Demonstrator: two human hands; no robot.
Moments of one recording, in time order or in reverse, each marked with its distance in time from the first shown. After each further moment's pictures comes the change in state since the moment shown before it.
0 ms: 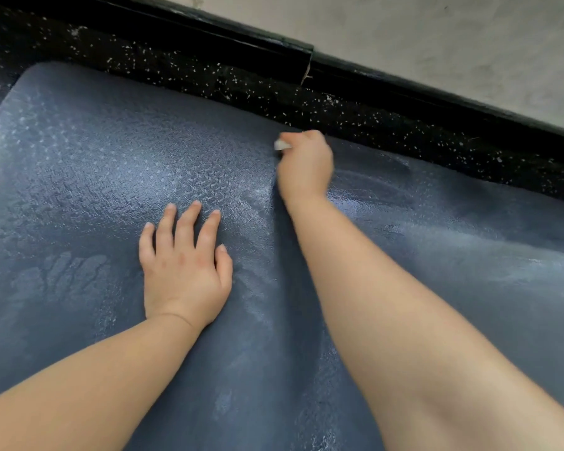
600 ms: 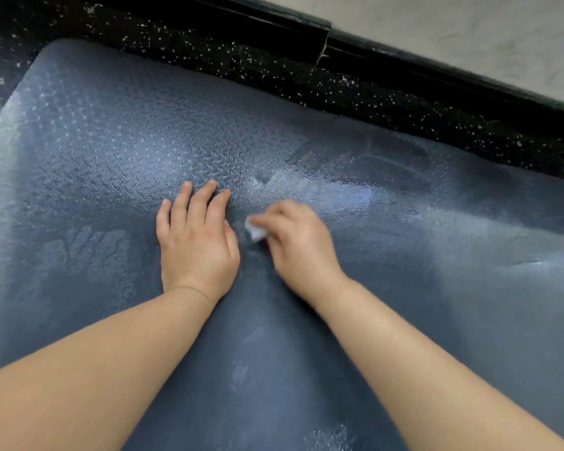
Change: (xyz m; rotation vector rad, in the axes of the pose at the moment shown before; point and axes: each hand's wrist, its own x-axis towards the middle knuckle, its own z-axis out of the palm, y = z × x) left_hand -0.001 -0.005 0.001 -0.127 0.033 -0.025; right_hand -0.128 0.014 -0.030 0.118 -0.297 -0.516
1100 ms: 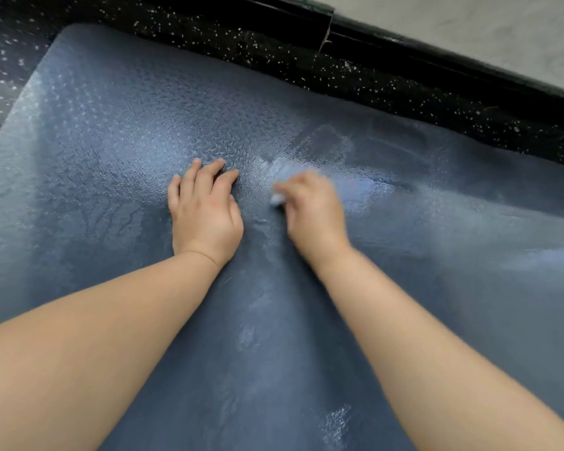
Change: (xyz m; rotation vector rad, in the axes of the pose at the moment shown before) left_hand 0.001 -0.005 -0.001 -0.111 -0.003 0.001; right_hand 0.002 0.004 -0.002 -0.095 0.122 0.108
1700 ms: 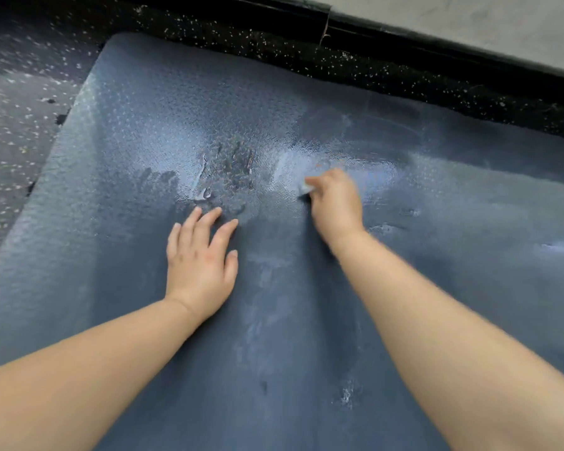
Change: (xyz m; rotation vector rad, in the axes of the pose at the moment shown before) left_hand -0.118 -0.026 -0.056 0.100 -0.249 0.076; right_hand -0.046 -0.008 -0.015 -0.034 -0.049 0.269
